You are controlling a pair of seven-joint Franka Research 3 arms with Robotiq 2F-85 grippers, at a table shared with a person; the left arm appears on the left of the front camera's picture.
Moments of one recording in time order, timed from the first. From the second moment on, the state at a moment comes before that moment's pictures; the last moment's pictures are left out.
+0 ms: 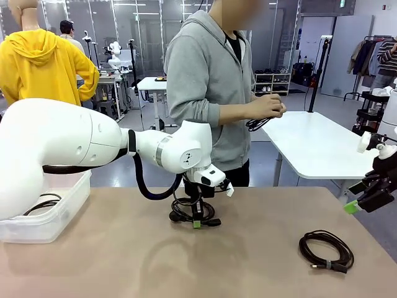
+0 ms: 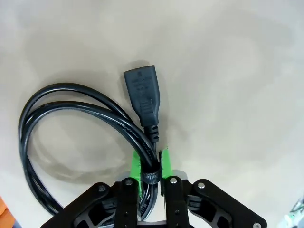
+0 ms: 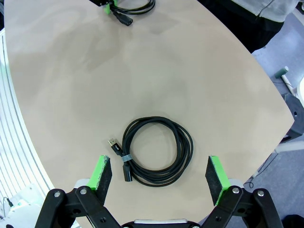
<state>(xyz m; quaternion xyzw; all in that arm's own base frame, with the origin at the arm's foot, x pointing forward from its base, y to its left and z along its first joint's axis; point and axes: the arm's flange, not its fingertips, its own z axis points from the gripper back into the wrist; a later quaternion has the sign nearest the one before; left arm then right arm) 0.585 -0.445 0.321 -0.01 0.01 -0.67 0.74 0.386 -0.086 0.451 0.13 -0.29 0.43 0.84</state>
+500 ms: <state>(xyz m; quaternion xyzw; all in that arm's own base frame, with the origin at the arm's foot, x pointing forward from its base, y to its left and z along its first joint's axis) 0.550 -0.433 0.445 0.04 -0.02 -0.71 0.70 0.386 -0.086 0.451 0.13 -0.29 0.43 0.84</state>
